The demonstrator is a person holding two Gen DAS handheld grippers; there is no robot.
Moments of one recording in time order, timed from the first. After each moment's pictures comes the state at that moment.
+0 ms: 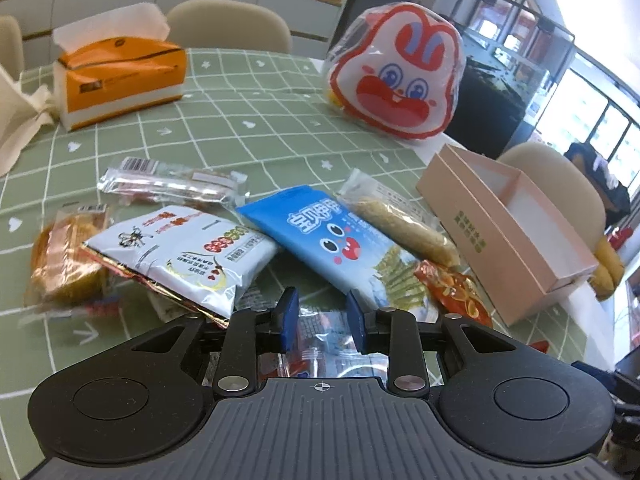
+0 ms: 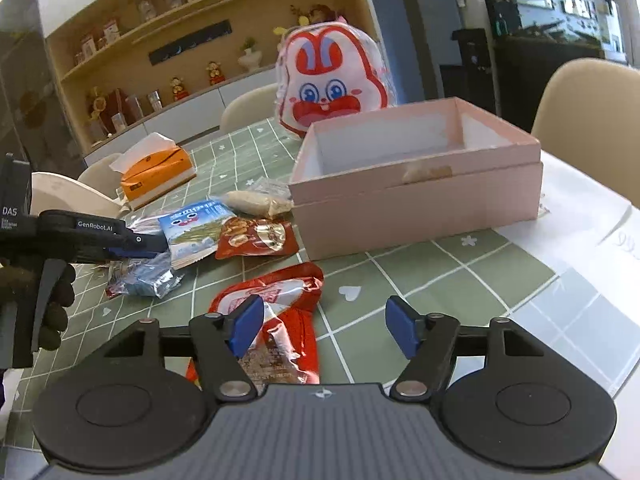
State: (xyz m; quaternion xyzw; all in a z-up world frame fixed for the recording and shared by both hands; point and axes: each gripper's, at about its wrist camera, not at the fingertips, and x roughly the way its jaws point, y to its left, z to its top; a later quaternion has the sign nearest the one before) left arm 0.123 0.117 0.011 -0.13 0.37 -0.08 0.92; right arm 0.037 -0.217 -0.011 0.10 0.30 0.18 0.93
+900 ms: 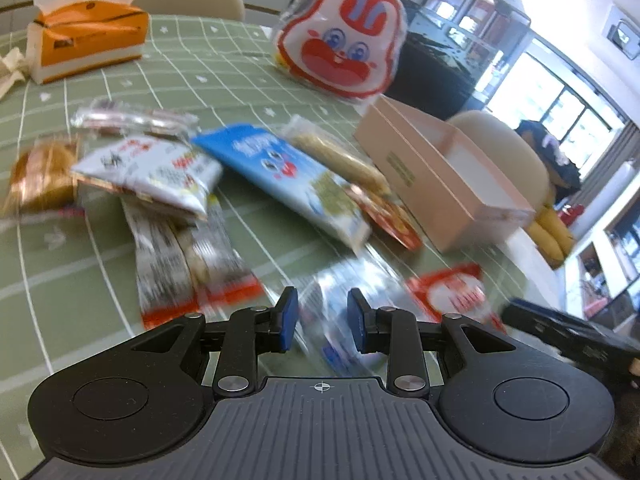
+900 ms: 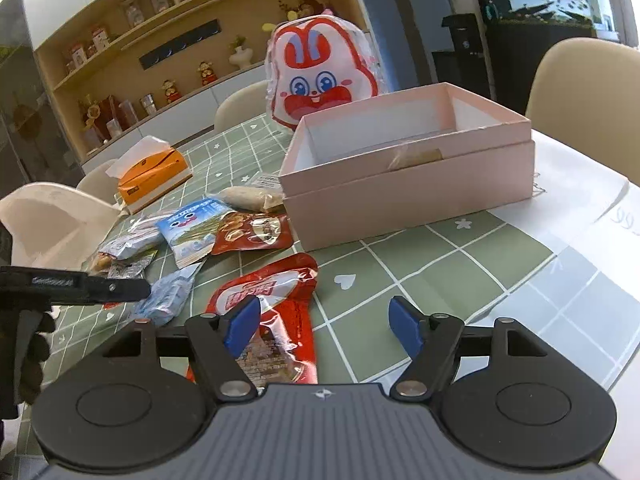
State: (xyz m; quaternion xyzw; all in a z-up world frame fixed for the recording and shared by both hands) left arm 0.069 0.112 0.007 -0.15 0.40 -0.17 0.89; right arm 0.037 -0.220 -0.013 0.11 0.31 0.18 0.93
